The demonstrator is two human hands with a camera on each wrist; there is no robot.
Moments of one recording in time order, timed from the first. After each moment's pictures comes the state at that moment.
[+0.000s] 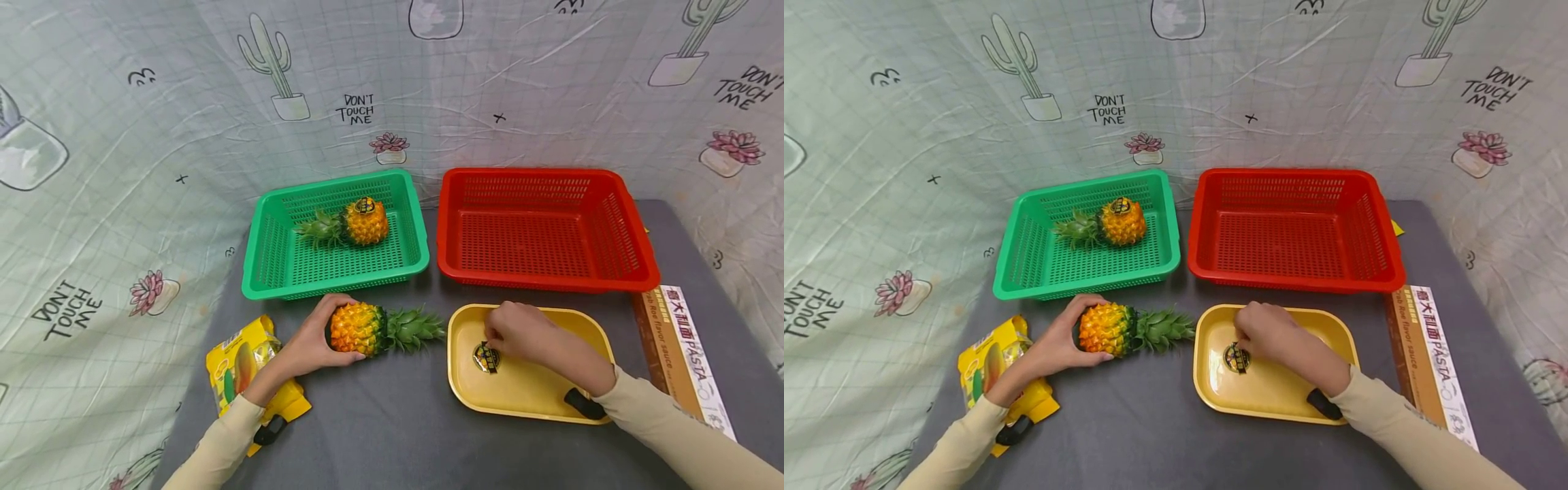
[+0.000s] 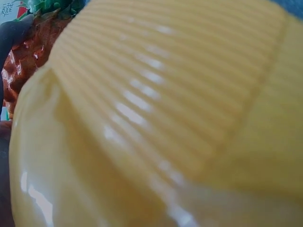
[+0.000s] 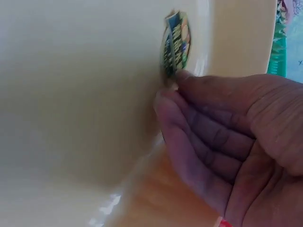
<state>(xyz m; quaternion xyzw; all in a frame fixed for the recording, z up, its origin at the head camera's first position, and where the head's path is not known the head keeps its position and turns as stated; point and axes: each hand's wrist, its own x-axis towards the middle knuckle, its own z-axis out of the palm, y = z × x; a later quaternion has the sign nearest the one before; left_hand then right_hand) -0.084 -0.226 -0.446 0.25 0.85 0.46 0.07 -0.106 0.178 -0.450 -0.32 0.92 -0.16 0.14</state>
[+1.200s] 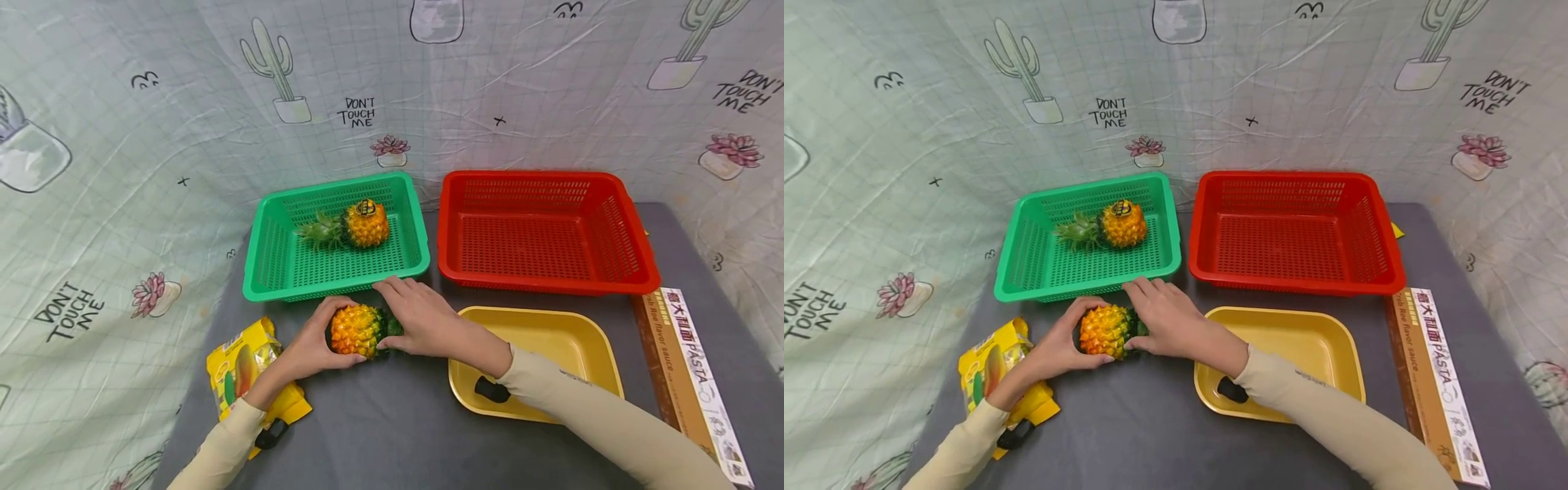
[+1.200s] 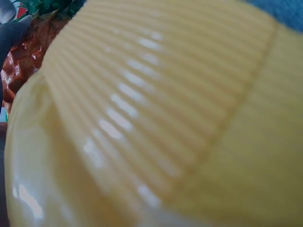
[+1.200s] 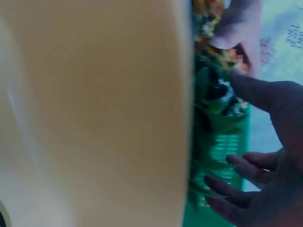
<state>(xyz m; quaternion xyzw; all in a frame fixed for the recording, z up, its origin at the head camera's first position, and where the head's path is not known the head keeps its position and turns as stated) -0.091 -0.238 -0.481 0.25 0.85 0.45 0.06 -0.120 0.039 -0.425 -0.42 0.89 -0.17 0.00</state>
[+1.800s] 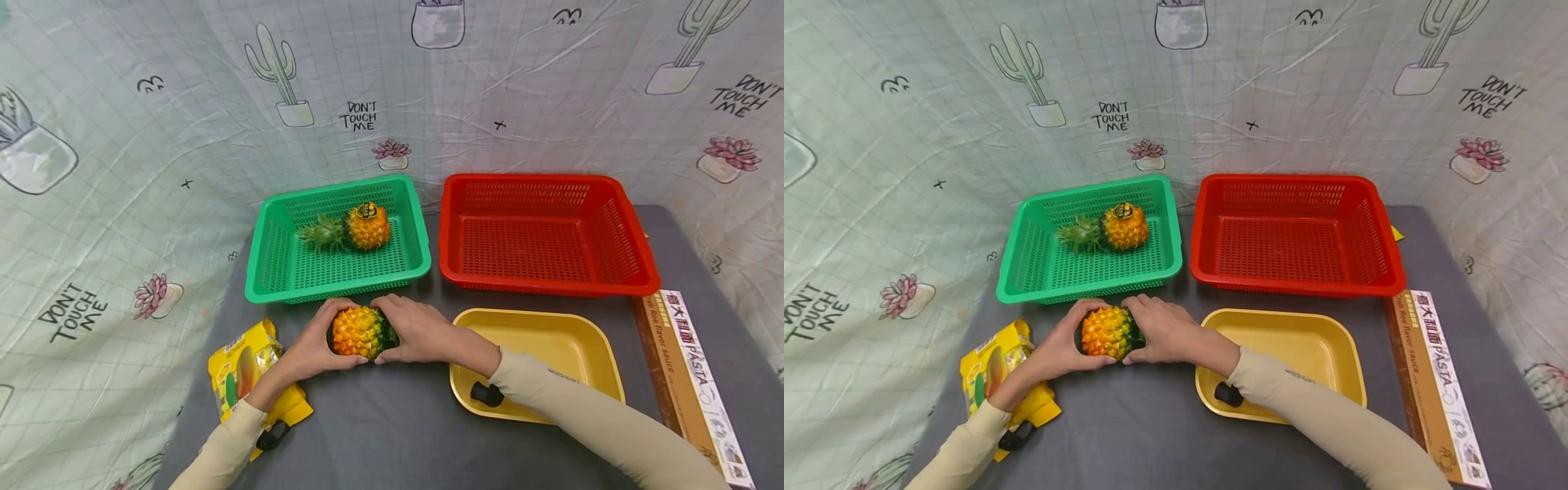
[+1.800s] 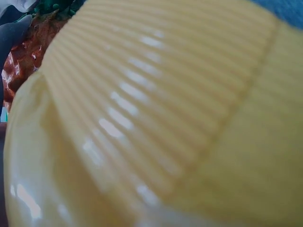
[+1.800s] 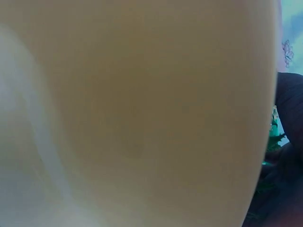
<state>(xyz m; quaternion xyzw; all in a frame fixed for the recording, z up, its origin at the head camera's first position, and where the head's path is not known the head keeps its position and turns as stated) -0.084 -0.230 -0.454 0.25 0.86 0.45 0.06 -0.122 0.027 -0.450 -0.39 0.89 -0.23 0.10</state>
